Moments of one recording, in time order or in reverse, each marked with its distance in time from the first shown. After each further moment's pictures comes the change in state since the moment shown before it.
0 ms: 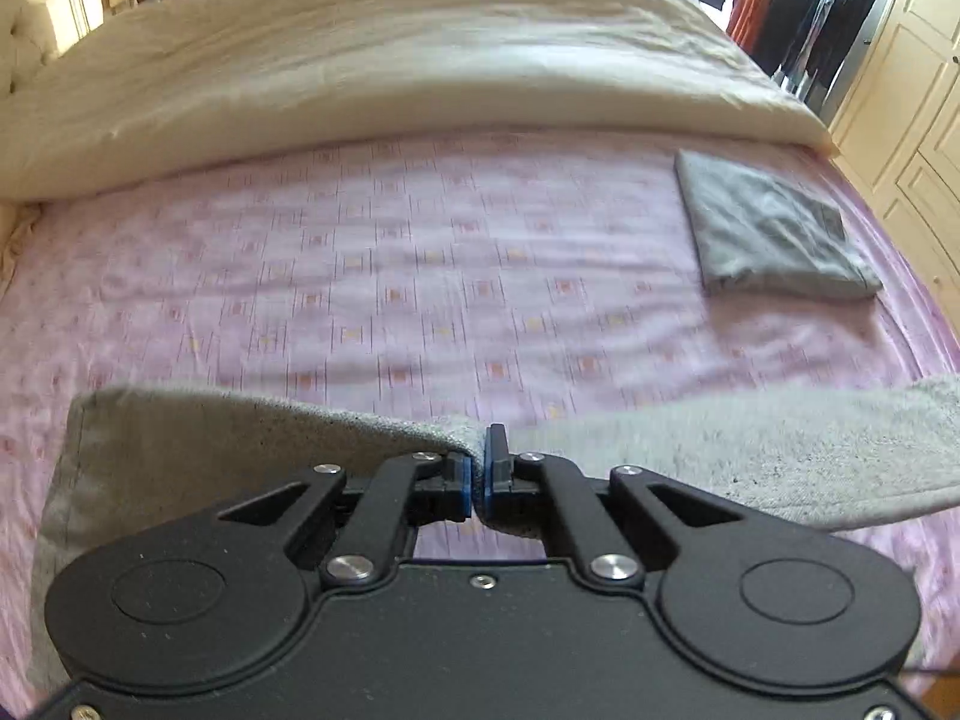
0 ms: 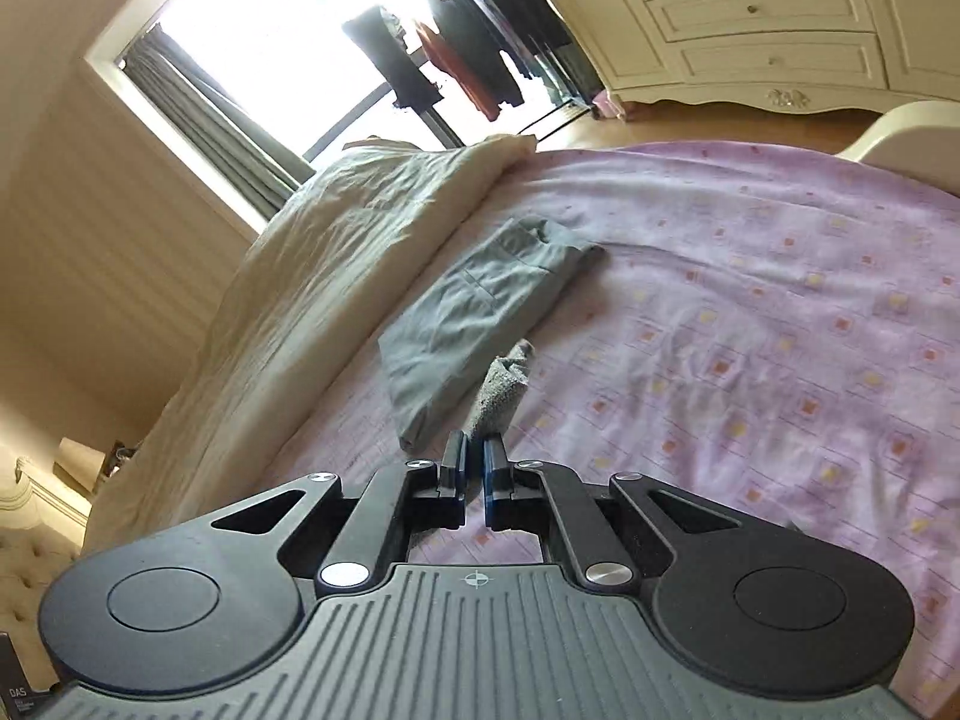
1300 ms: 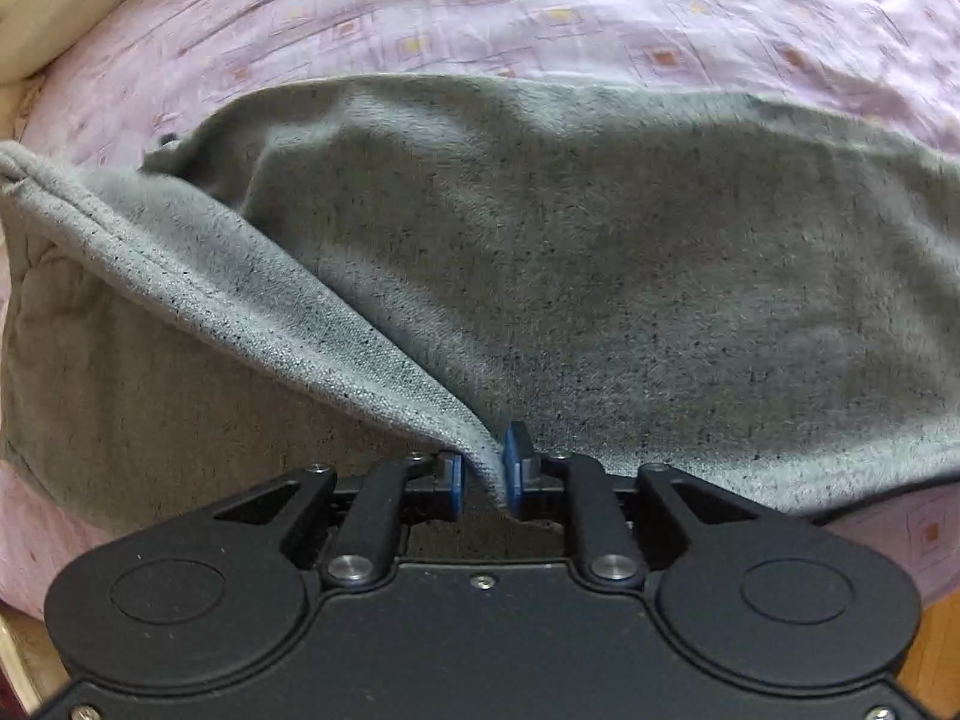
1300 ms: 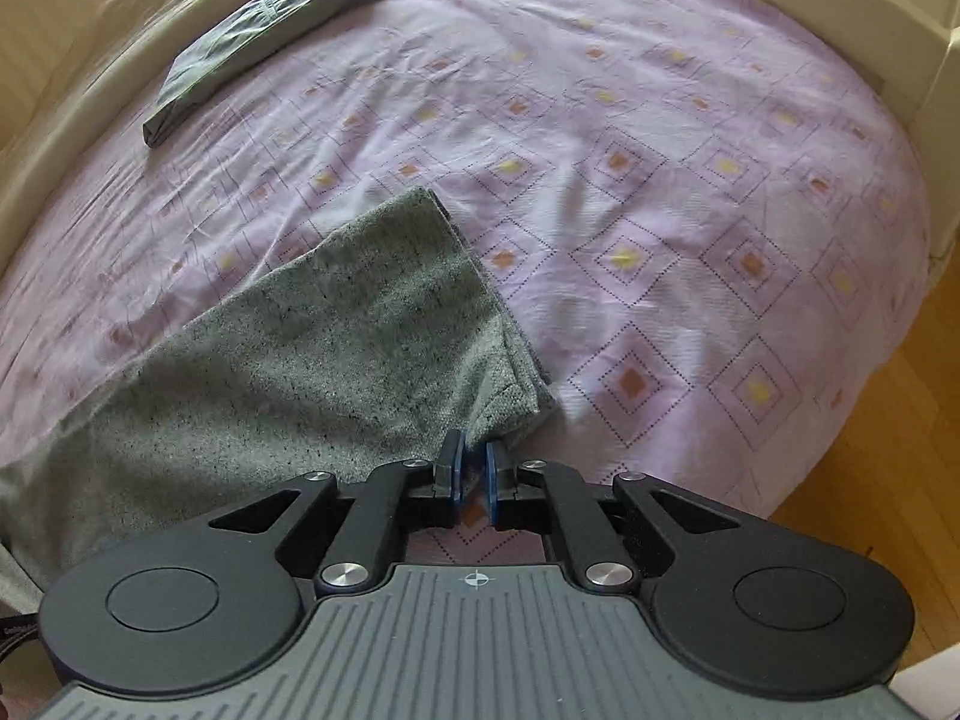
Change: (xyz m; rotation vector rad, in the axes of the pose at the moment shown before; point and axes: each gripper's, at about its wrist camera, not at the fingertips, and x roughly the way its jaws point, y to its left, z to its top) left arm 0.085 -0.060 -0.194 0.102 0.355 0.216; right arm 0.025 -0.125 -0.090 -0.233 0.334 -0.338
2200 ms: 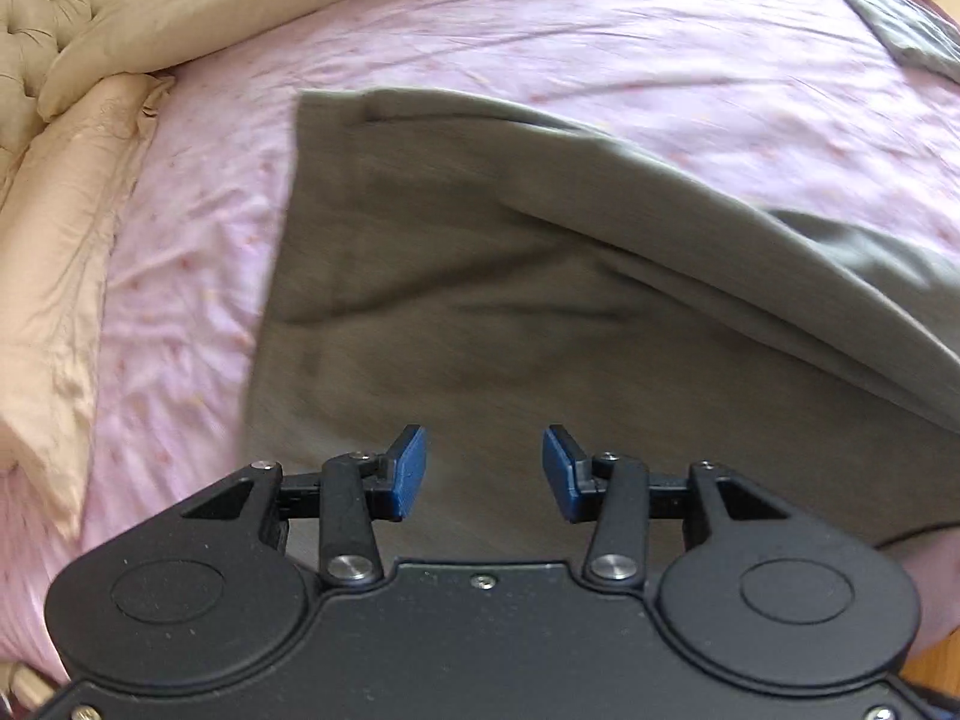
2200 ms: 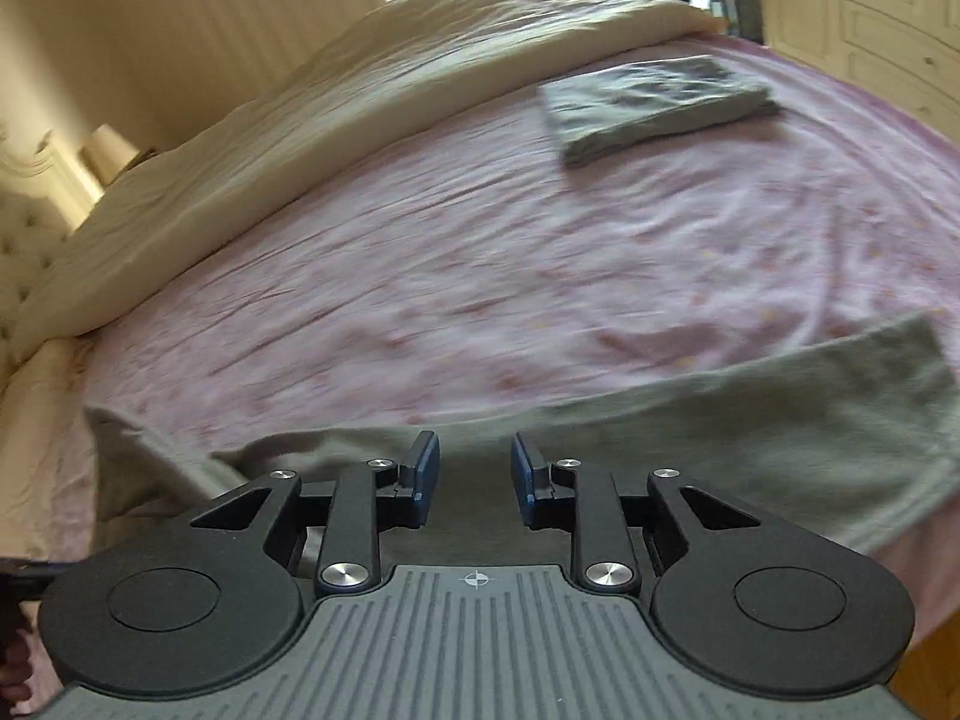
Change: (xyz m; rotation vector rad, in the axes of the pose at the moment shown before) left arm -0.012 0.296 0.008 -0.022 -0.175 0.021; right arm -0.067 0.312 -0.048 -0.303 -0.128 0.357
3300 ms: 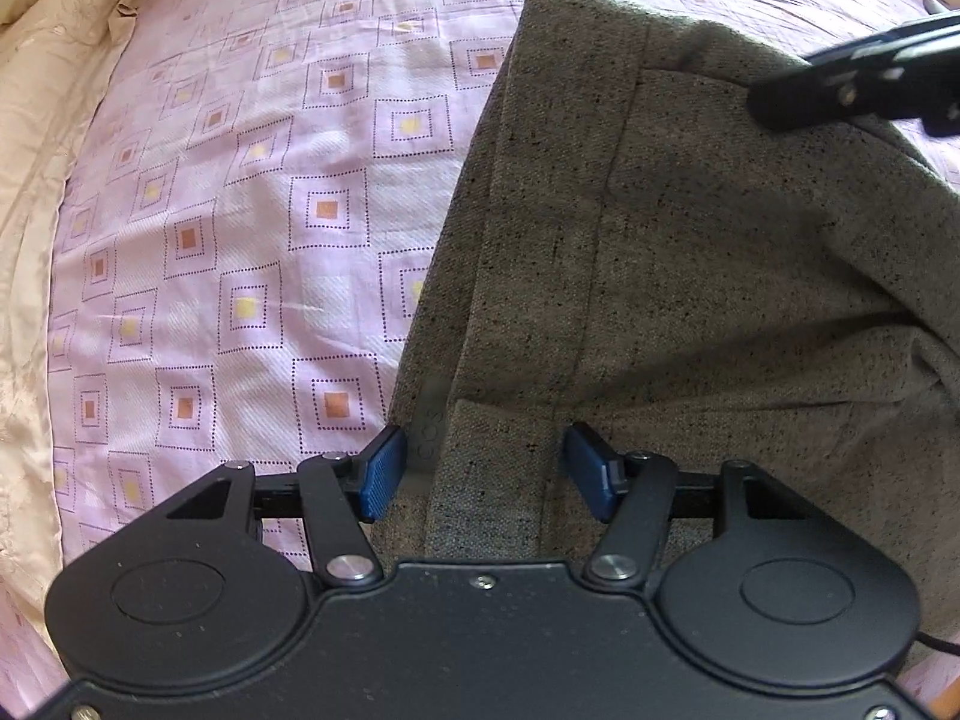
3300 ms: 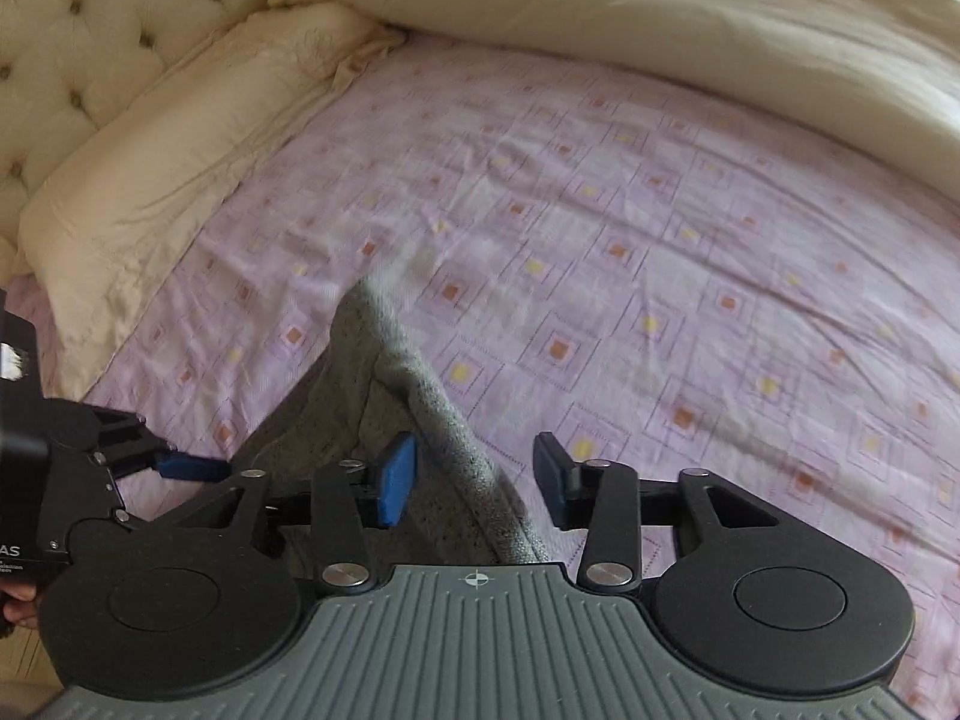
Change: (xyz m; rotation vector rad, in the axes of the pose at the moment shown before) left arm 0.116 0.135 0.034 -0.057 0.135 -0.125; right arm 0.242 0.316 0.032 -0.738 0.436 0.284
